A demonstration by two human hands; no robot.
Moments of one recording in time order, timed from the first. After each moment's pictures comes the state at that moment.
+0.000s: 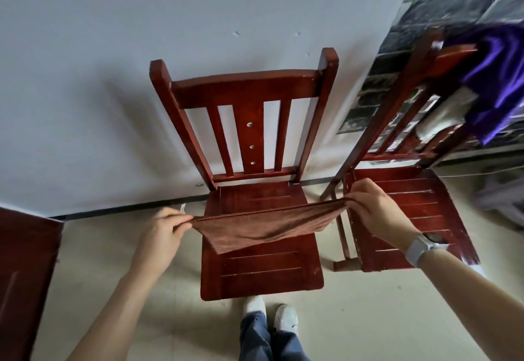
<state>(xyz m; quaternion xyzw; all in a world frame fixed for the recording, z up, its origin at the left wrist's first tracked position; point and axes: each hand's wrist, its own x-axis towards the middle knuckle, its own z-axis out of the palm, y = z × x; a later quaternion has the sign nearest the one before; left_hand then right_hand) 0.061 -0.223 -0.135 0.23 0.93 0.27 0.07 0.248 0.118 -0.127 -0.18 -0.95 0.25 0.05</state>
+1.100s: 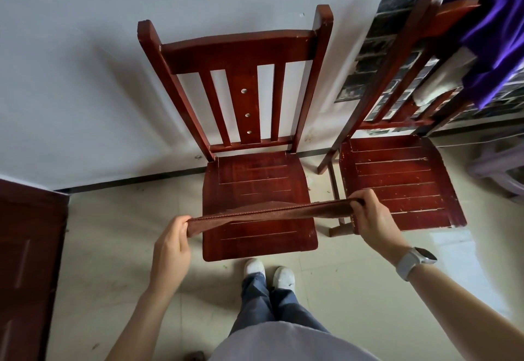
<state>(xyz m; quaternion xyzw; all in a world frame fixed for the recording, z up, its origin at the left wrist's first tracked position) 0.150 -0.251 -0.163 0.22 0.92 0.31 0.02 0.321 0.071 -0.152 -0.30 -0.87 0.39 0.06</state>
